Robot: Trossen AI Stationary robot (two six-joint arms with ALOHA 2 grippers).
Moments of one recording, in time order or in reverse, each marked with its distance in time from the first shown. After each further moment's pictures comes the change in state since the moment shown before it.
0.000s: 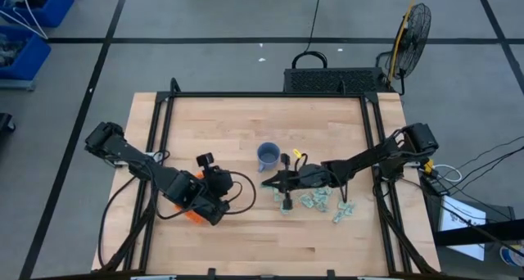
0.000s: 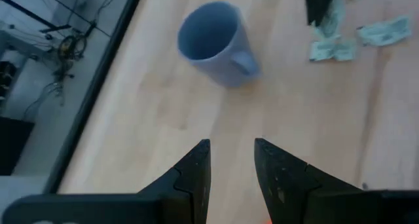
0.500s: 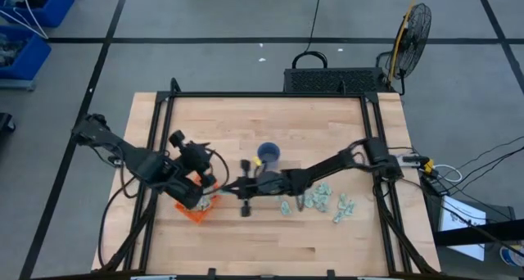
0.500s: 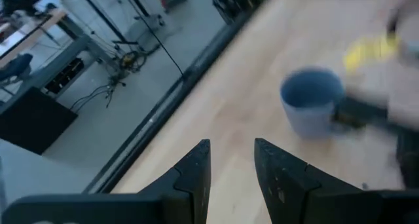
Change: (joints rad) left arm 0.005 -0.218 0.000 -0.209 -0.272 -0.237; right arm -0.019 0.453 0.572 0.009 -0.005 -0.070
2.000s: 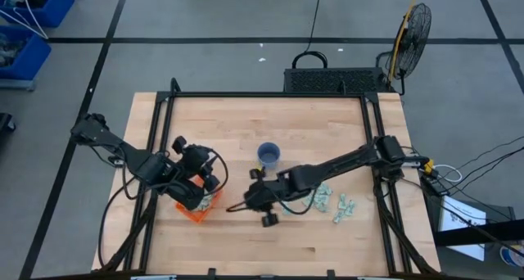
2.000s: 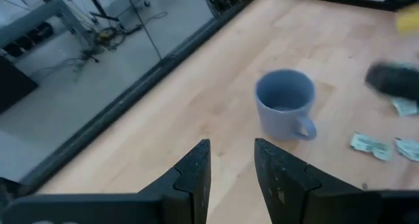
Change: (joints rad) left arm -0.005 -0.012 -0.067 0.121 0.064 -0.122; right arm 0.071 -0.137 0.304 -1.147 -0.108 0.060
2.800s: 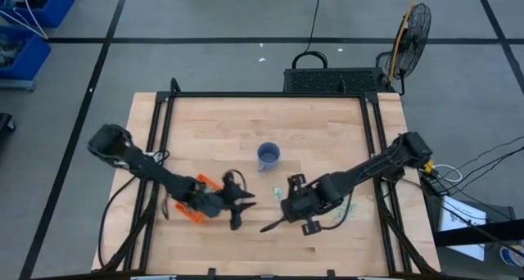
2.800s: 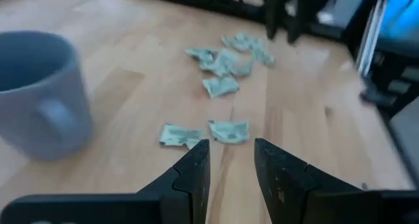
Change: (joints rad) left arm 0.022 0.282 -0.489 1.525 0.420 0.502; right arm 0.157 -0.216 -0.141 -0.465 0.004 0.207
